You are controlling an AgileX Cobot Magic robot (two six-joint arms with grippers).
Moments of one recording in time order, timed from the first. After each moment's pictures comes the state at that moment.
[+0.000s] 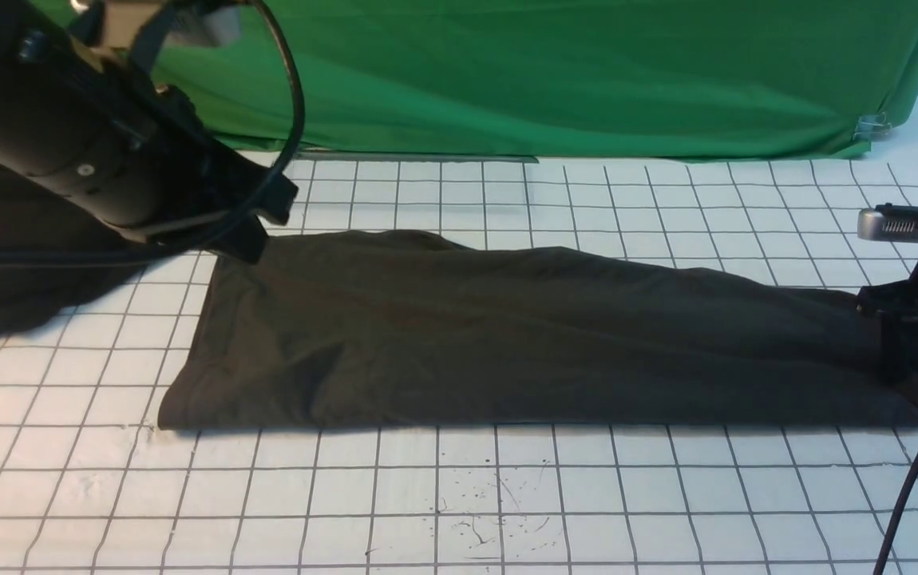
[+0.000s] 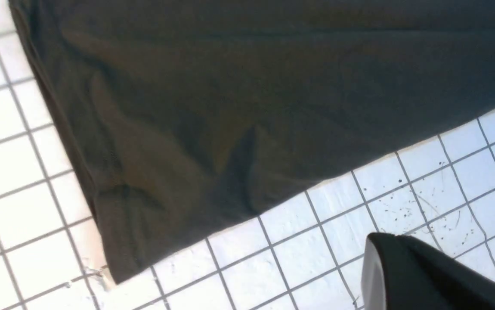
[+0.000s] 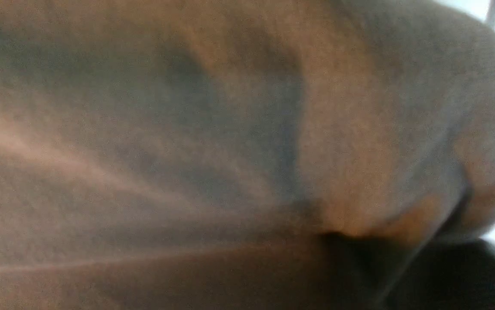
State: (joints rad) right arm -0.14 2.21 -1.72 0.04 1.22 -0.08; left arm -0.28 1.38 -1.33 -0.17 1.01 0.08
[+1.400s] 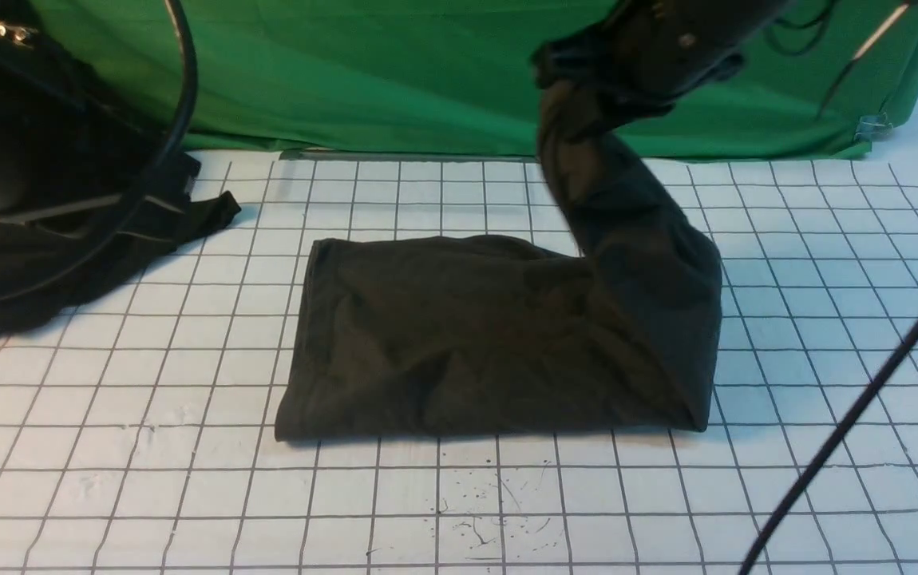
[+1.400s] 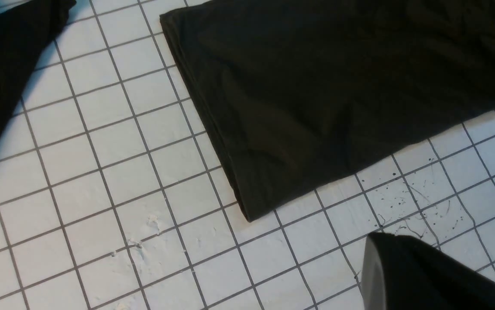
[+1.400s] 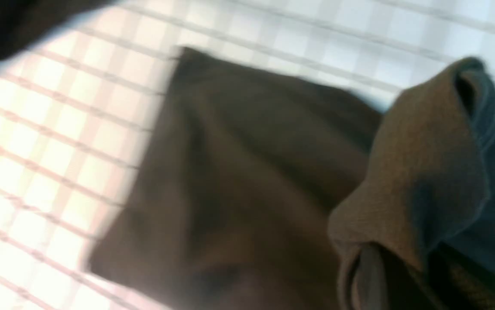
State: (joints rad) right arm 0.50 1.98 -2.02 0.24 1.04 0.12; left arm -0.28 1.19 -1.33 -0.11 1.10 0.05
